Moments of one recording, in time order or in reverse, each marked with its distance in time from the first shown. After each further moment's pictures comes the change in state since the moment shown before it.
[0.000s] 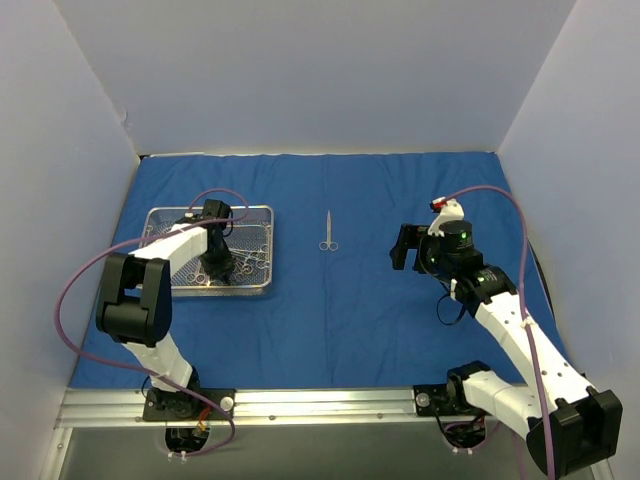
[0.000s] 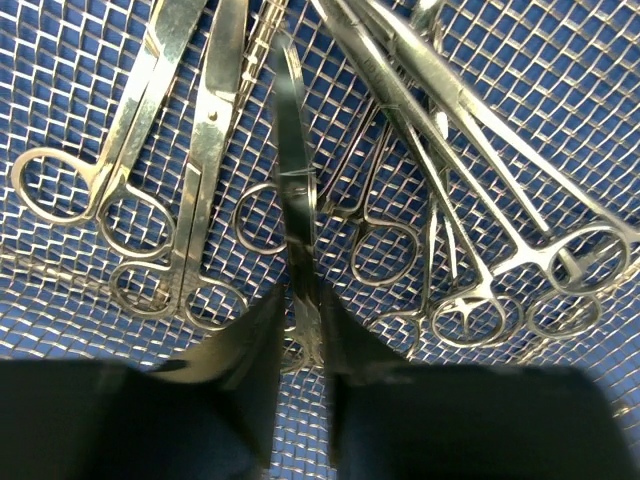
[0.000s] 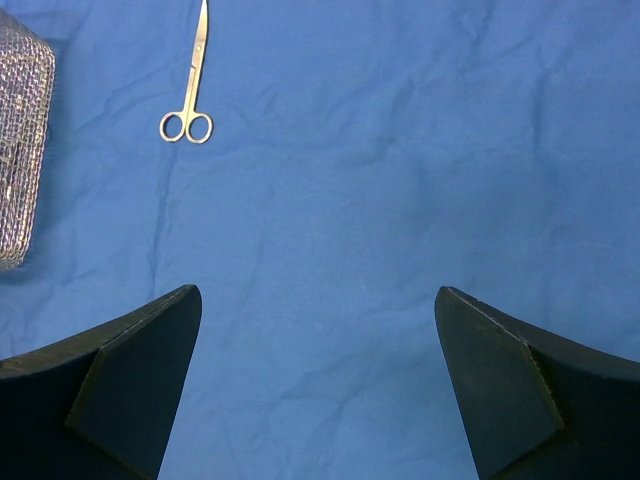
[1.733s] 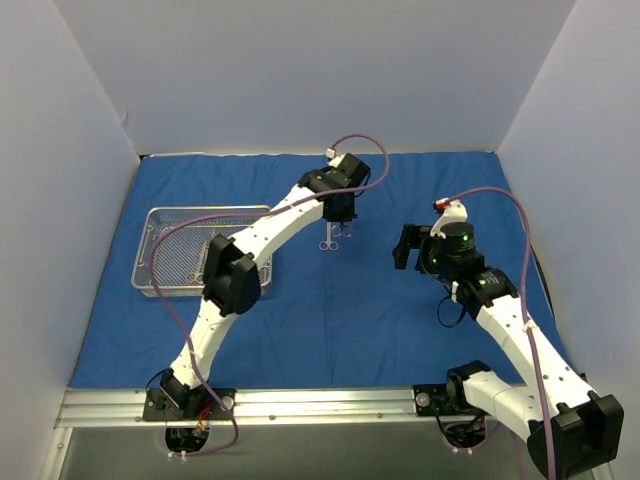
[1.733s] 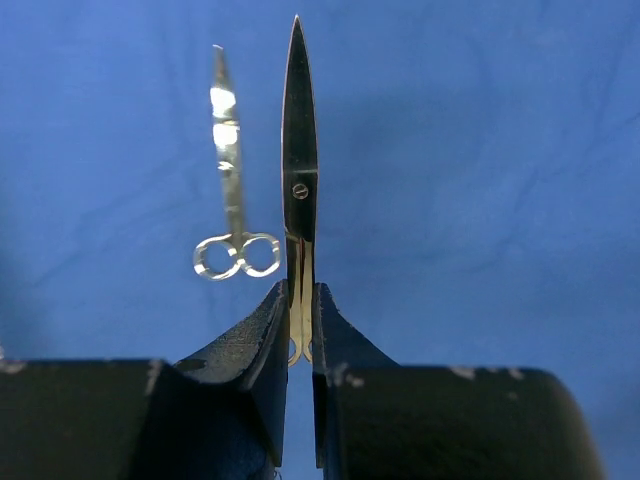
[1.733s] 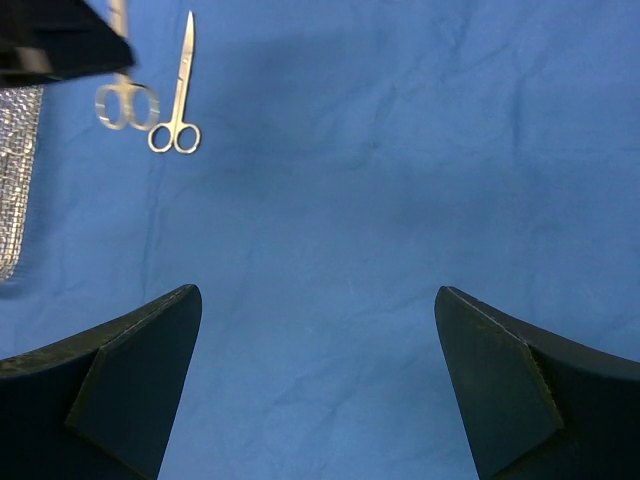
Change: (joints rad) left arm -0.562 0.563 1.188 -0.292 -0.105 0.013; right arm 0.000 -0.021 -0.007 0.002 0.035 0.005
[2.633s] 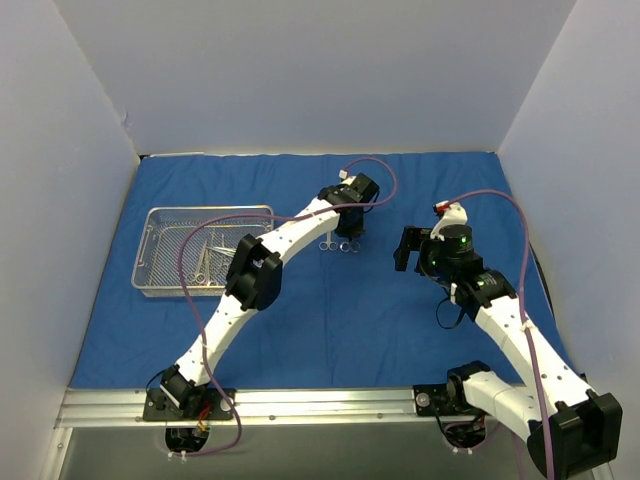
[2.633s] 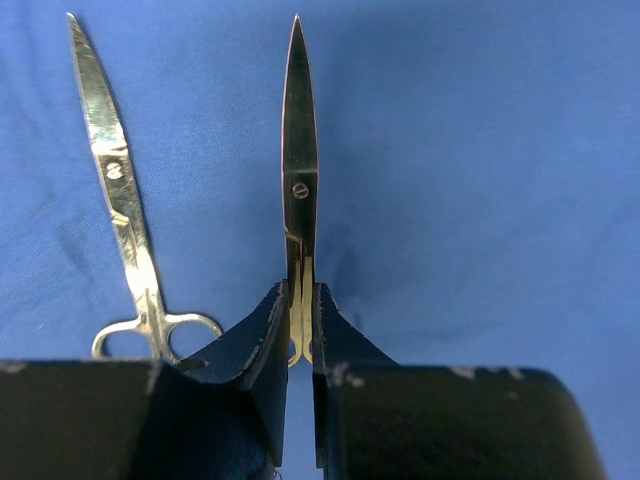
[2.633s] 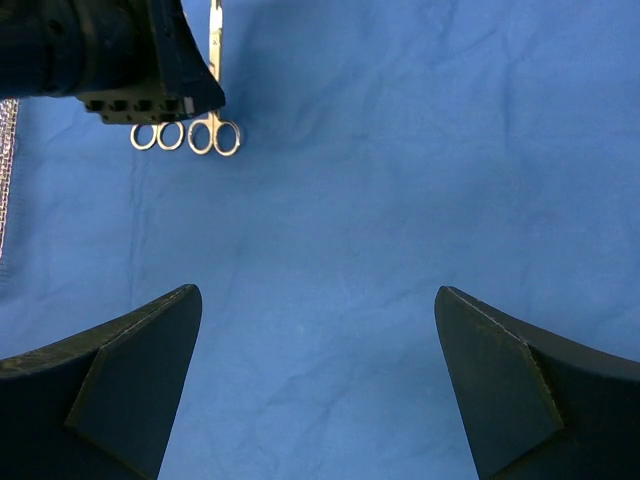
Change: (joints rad) left arm -0.020 0.278 0.153 0.046 0.060 -0.002; right arm 0.000 0.000 -0.030 0.013 0.025 0.011
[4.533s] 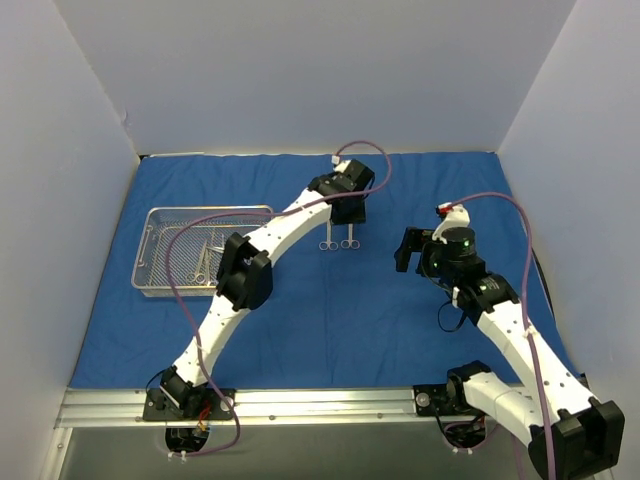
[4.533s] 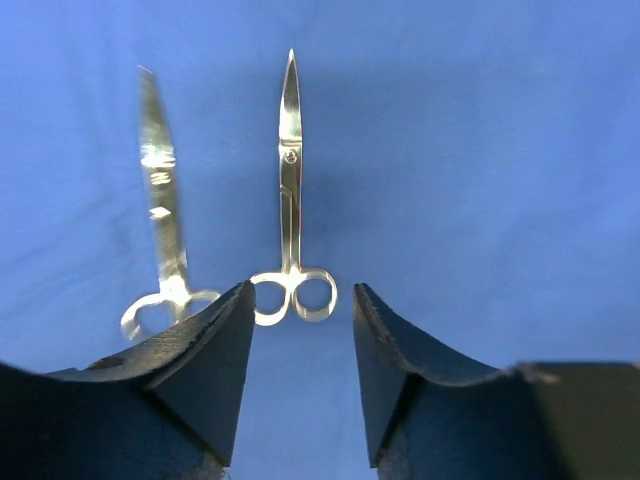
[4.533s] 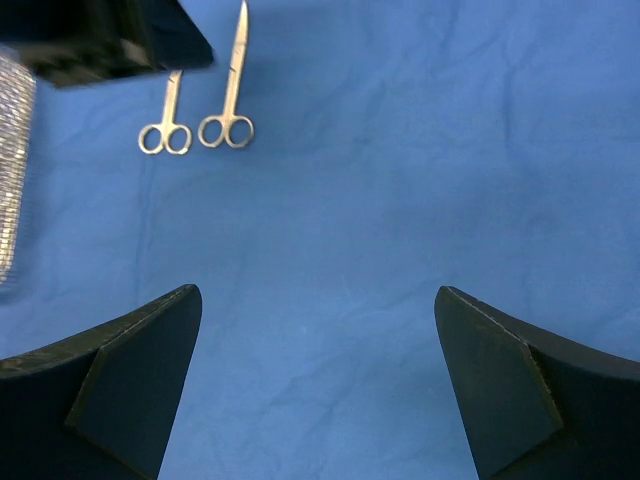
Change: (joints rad) left arm 0.021 -0.072 -0.010 0.014 -0.001 -0.047; right arm 0.000 -0.024 -0.013 0.007 -0.002 0.003
